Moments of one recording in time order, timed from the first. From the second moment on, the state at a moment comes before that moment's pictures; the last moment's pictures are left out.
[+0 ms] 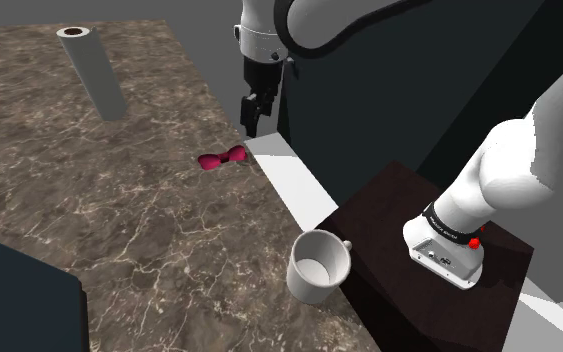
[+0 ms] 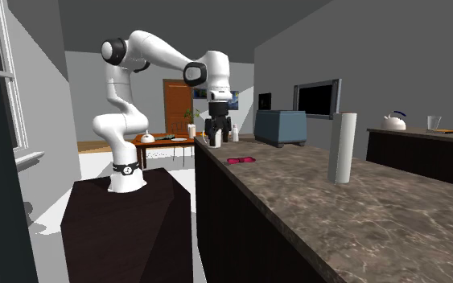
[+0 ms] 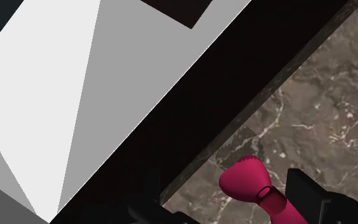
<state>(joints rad) 0.23 -0.03 0.35 -2.09 0.02 2.08 0.10</state>
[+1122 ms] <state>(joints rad) 0.28 0.18 0.38 -2.03 -0.08 2.19 0.17</state>
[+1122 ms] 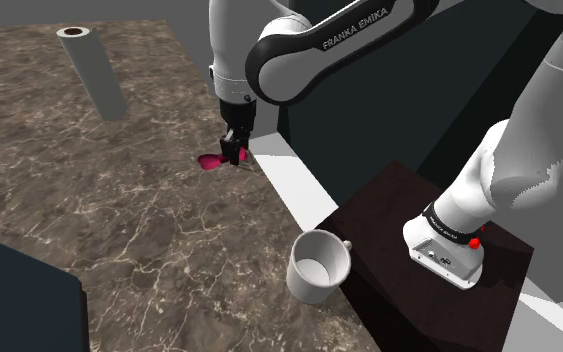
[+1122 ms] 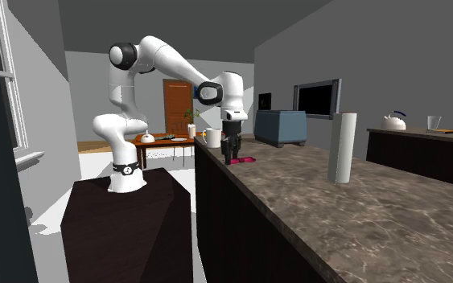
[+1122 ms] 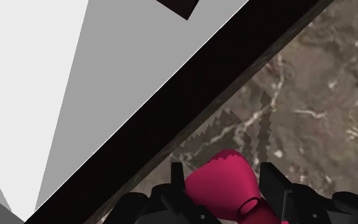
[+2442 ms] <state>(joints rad) 0.27 0.11 0.38 -1.93 -0.05 2.03 0.15</state>
